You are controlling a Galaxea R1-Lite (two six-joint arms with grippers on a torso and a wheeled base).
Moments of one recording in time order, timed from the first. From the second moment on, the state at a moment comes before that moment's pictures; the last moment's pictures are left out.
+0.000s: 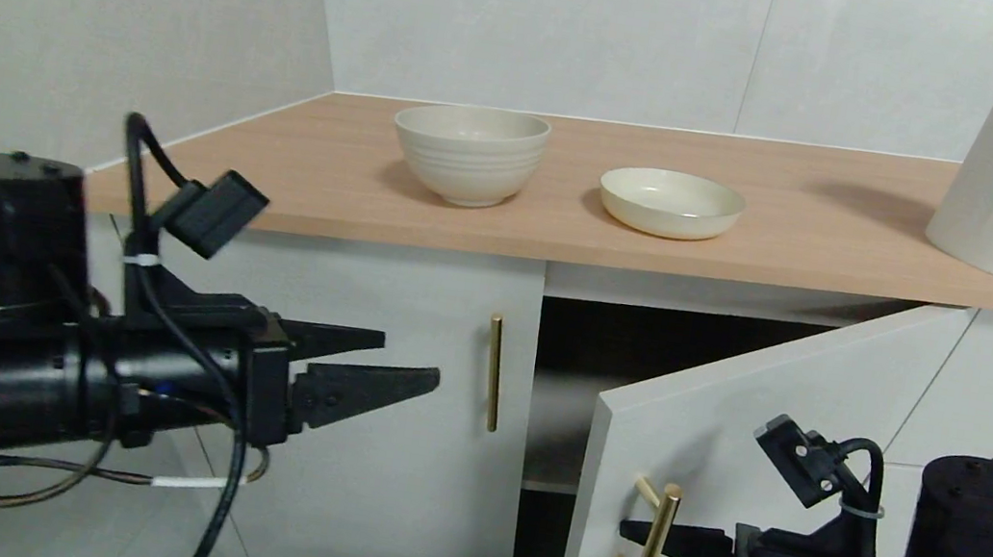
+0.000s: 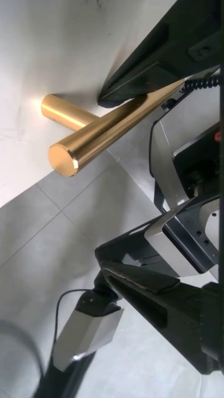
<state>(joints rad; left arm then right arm) -0.40 1.46 -0.65 -0.56 -0.56 -0.26 0.74 1.67 -0.33 -1.10 0.56 0.46</state>
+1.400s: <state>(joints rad) -0.70 2.08 -0.53 -1.44 -0.47 -0.37 0.74 1.67 -0.32 -1.09 0.57 0.46</state>
